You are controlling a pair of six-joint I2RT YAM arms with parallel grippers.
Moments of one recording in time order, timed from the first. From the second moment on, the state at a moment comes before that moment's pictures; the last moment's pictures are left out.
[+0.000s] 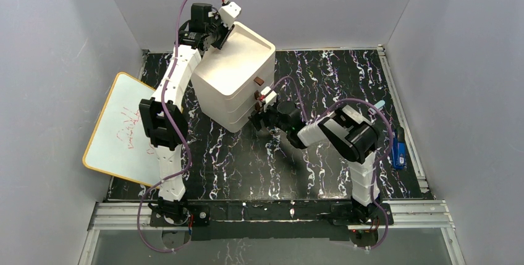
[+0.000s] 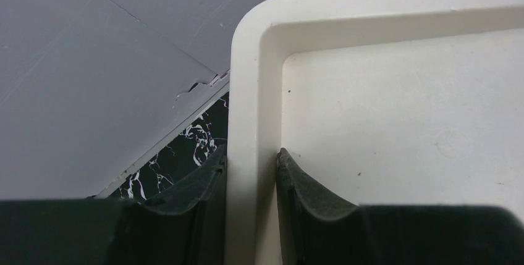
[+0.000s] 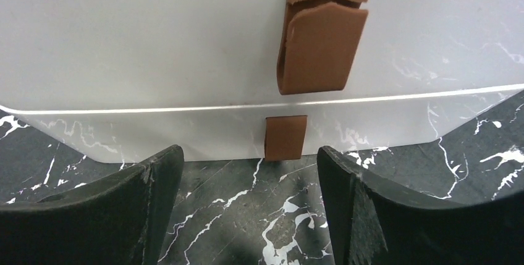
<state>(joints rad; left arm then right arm) -0.25 2.10 2.19 -0.62 0.15 0.52 0.76 2.02 0.89 0.93 -0.10 -0.05</state>
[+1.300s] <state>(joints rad) -0.25 2.10 2.19 -0.62 0.15 0.52 0.74 2.12 0.95 0.94 -0.02 -0.15</state>
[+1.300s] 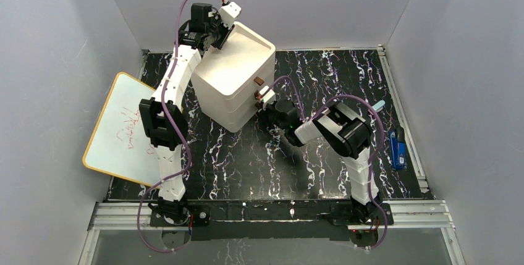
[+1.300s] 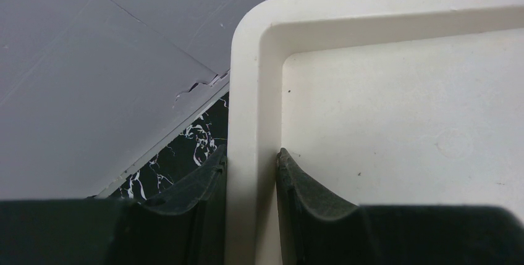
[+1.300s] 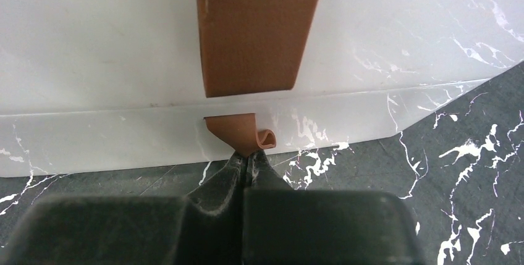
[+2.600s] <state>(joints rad) -0.27 2.10 2.19 -0.61 0.14 0.52 0.73 1.51 0.46 0.72 0.29 -0.12</state>
